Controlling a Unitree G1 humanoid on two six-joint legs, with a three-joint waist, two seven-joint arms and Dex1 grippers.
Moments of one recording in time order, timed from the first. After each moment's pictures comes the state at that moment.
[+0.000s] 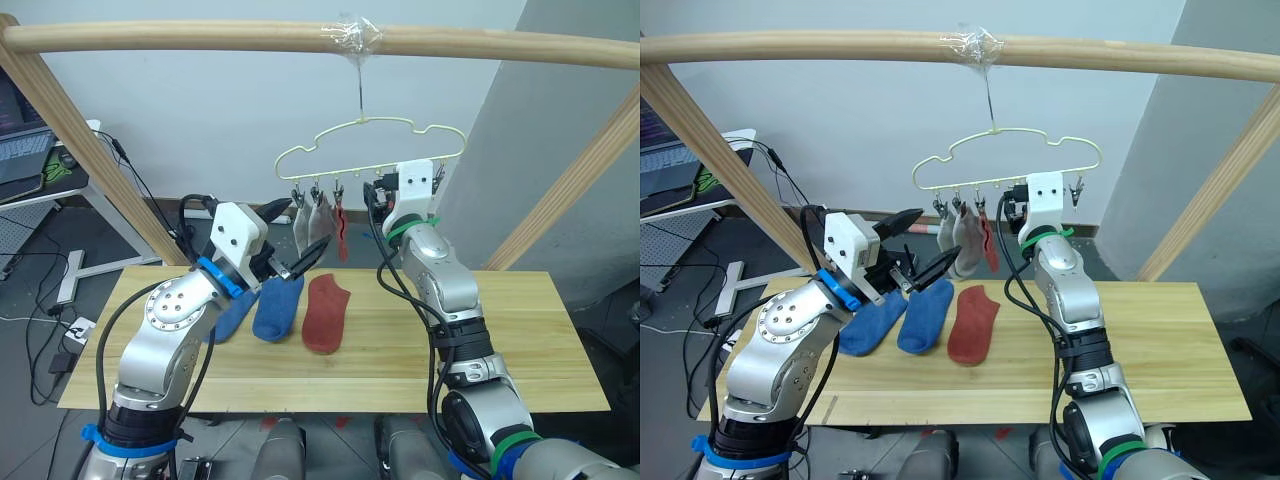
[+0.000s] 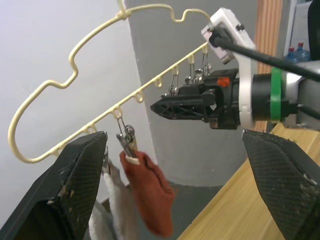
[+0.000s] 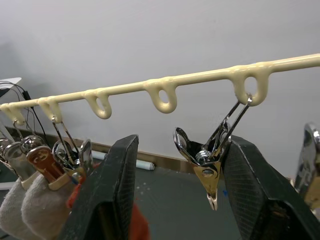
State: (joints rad) left arm -0.28 0.47 0.03 -0.42 -0.41 0.33 -0.55; right arm -0.72 0.04 -0.01 0.18 0.07 0.40 0.04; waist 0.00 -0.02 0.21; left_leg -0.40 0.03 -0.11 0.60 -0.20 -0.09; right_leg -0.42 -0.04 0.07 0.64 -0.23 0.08
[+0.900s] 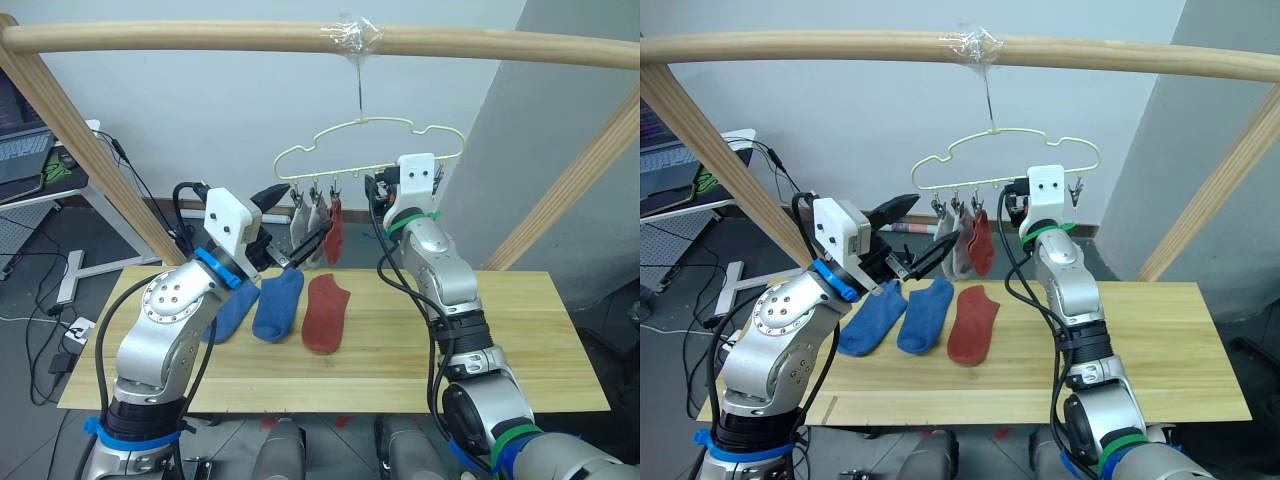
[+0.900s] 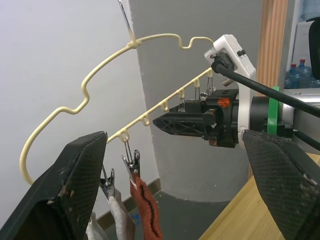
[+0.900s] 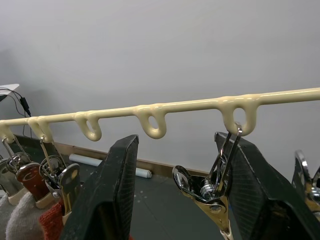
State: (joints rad) left arm -0.31 0.45 0.04 -0.44 -0.42 0.34 -0.54; right arm -0.76 0.03 -0.02 0.22 0.07 0.36 0.04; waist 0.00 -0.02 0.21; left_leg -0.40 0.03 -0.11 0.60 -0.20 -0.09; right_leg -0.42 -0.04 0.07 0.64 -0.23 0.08
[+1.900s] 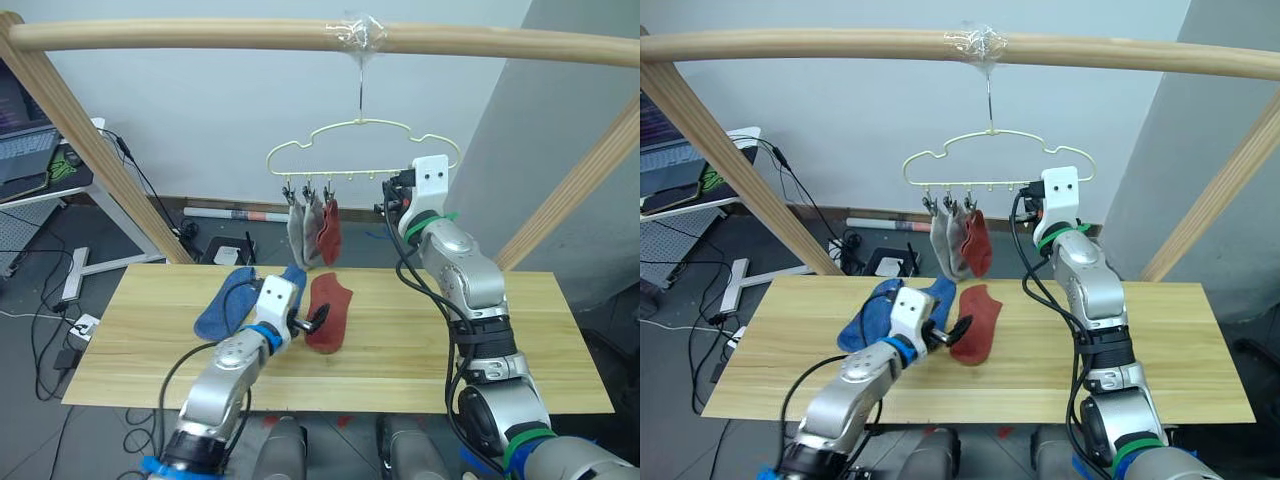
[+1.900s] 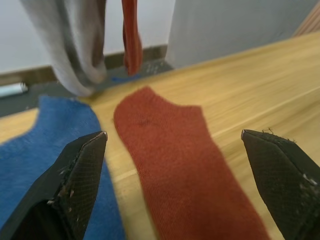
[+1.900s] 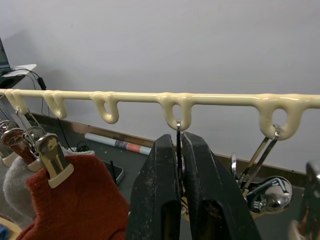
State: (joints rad) left arm -0.18 0.22 -0.17 0.02 -0.16 0.38 -0.32; right arm -0.71 -0.06 -0.03 0.06 0.15 0.57 0.13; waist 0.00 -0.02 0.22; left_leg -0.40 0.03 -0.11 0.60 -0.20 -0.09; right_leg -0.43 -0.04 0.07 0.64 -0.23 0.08
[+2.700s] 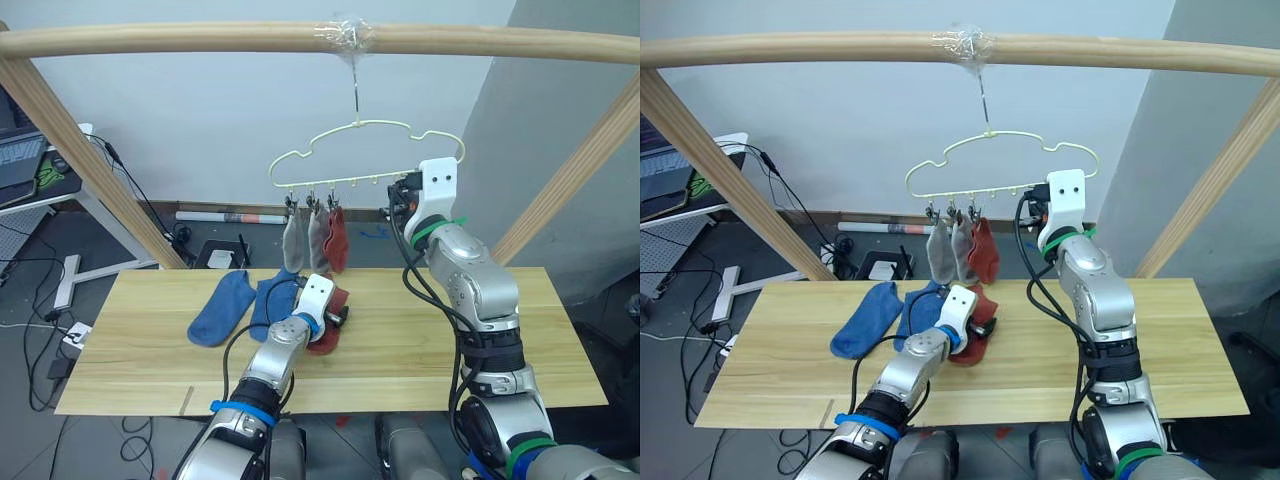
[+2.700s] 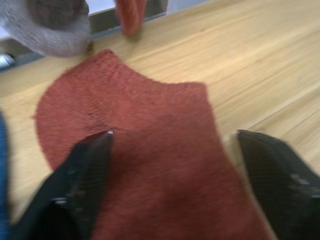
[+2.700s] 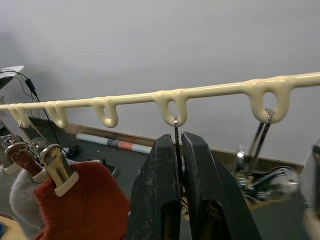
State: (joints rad) left arm -0.40 0.08 -0.19 0.54 0.02 0.26 -0.26; right arm -0.66 -0.05 -0.04 -0.08 0.16 0.70 0.10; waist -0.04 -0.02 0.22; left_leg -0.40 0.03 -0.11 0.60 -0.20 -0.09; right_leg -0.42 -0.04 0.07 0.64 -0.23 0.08
